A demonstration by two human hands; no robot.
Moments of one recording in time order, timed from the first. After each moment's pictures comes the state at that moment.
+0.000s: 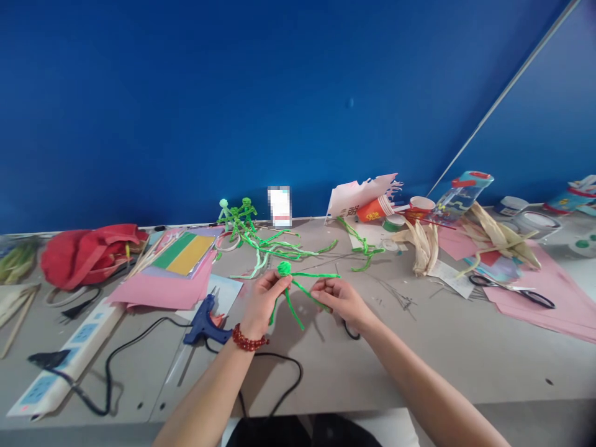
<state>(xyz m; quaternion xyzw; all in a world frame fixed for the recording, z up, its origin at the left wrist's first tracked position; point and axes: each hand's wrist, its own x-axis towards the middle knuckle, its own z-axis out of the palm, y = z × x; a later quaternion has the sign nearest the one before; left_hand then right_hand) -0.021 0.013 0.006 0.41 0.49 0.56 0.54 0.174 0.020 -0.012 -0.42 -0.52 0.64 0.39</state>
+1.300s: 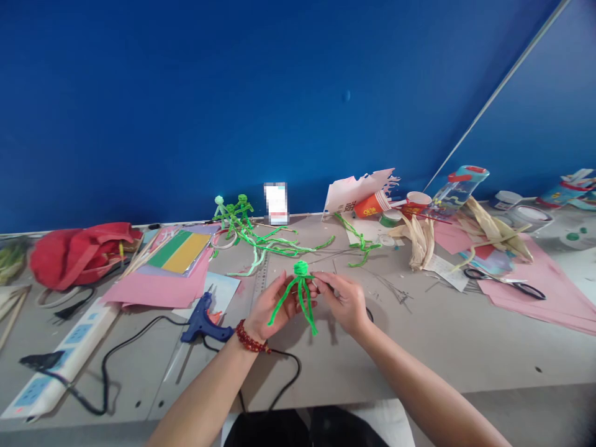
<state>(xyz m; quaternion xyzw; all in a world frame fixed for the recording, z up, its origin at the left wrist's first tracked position) -0.009 0.004 0.001 0.25 0.27 0.43 0.82 0.173 0.007 -0.014 -0.44 -0.73 0.21 0.48</state>
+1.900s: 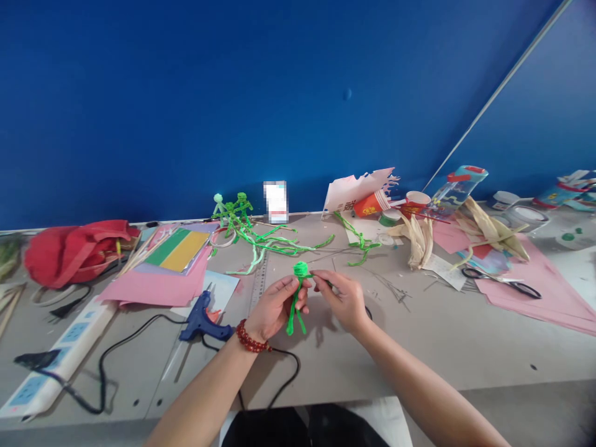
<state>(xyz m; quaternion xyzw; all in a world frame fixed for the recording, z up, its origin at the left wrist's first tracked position) 0.000 -0.002 0.006 0.32 0.31 0.47 0.77 0.173 0.007 -0.007 -0.45 -0.72 0.24 0.47</state>
